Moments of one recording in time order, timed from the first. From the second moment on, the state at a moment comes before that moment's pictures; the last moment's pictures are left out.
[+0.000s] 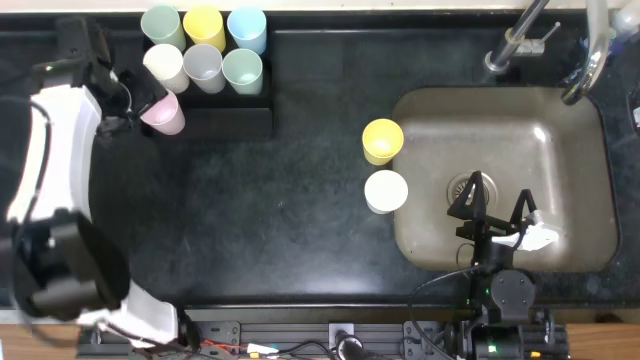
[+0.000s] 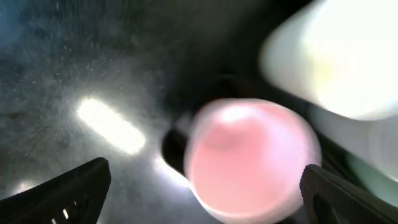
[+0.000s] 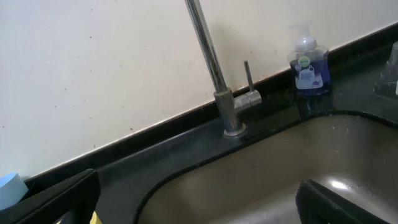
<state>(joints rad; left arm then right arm) 0.18 1.78 1.54 -0.95 -0.02 -0.55 0.01 0.01 0.02 0.00 0.22 0.40</state>
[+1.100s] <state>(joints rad) -0.70 1.98 1.69 -0.85 -0.01 -0.50 0.01 0.01 0.02 0.00 0.22 0.40</state>
